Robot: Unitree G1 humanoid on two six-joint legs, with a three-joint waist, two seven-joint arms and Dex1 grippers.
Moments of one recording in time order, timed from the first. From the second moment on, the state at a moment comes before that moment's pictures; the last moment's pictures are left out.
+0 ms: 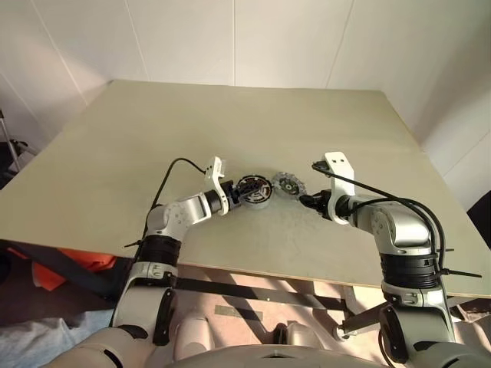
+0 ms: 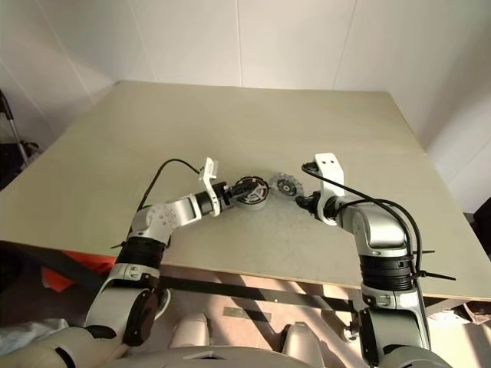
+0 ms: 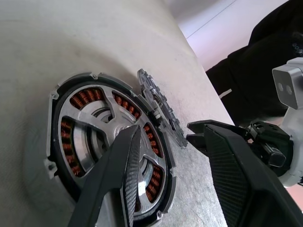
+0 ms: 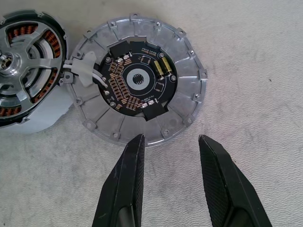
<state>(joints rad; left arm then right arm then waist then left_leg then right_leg) -0.62 0.02 0.10 0.44 -0.61 0.82 -0.54 -0.44 -0.35 -0.10 -0.15 0.23 1.27 0.37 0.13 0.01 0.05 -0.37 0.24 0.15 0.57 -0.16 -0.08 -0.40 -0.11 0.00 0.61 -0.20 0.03</state>
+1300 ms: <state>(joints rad) -0.65 -0.05 0.15 0.49 -0.61 0.86 -0.46 -0.66 0.09 -0.97 -0.14 0.36 1.61 0.00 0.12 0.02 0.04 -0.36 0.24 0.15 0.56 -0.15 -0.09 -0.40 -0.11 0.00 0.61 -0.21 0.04</state>
